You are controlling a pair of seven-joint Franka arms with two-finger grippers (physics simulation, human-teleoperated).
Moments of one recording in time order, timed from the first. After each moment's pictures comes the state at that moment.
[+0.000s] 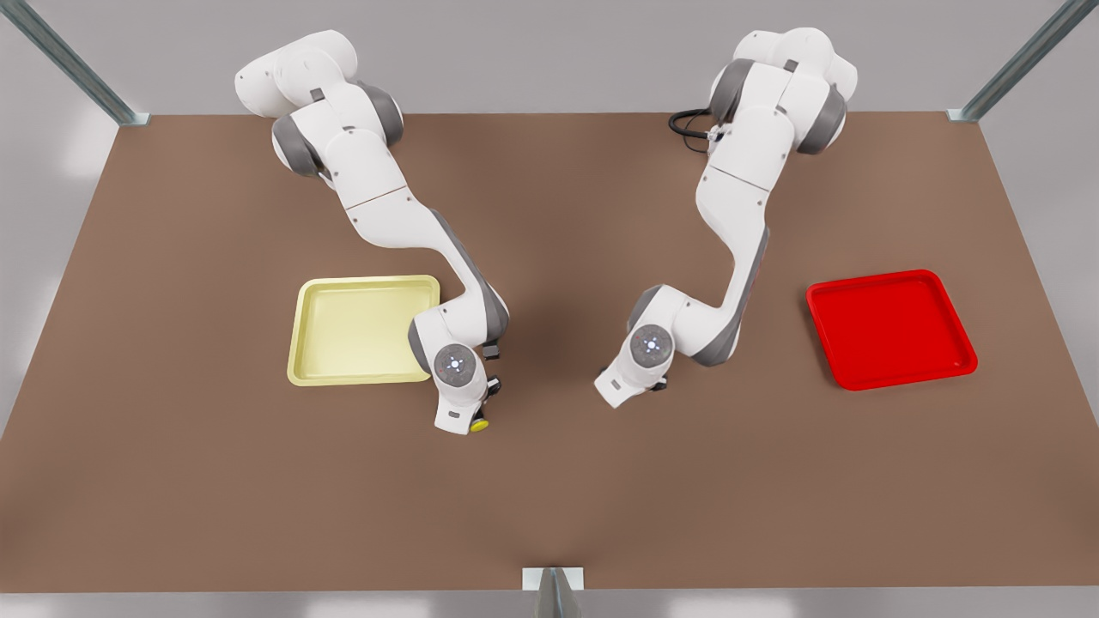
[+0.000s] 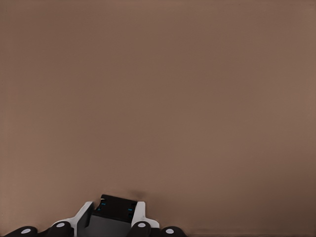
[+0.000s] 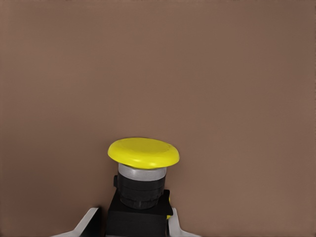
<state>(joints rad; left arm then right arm) -0.51 0.77 -0.01 -1.51 0.00 2.22 -0.38 0.61 0.95 -0.13 -1.29 0.10 2.19 -0.05</state>
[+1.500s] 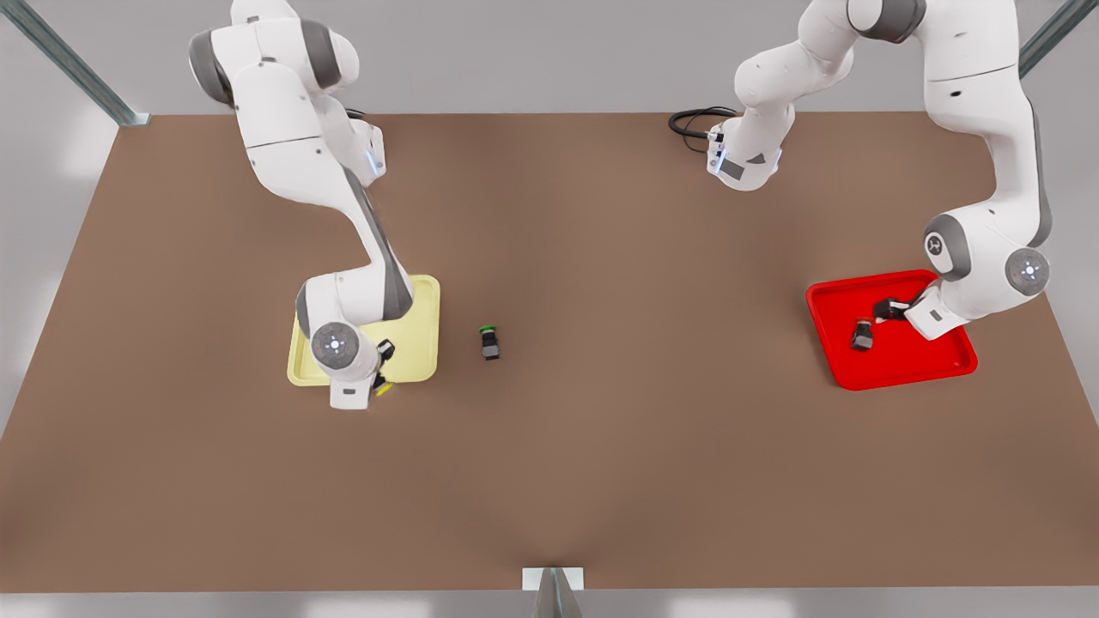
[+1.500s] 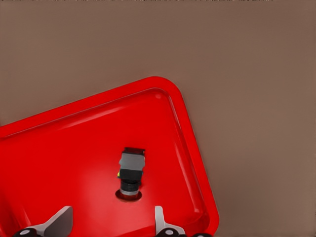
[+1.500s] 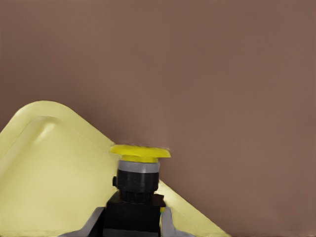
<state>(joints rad) 0.35 0.21 -0.01 -2.11 0.09 2.19 0.46 0.45 0.50 -0.21 -1.84 -0.01 2.11 -0.52</state>
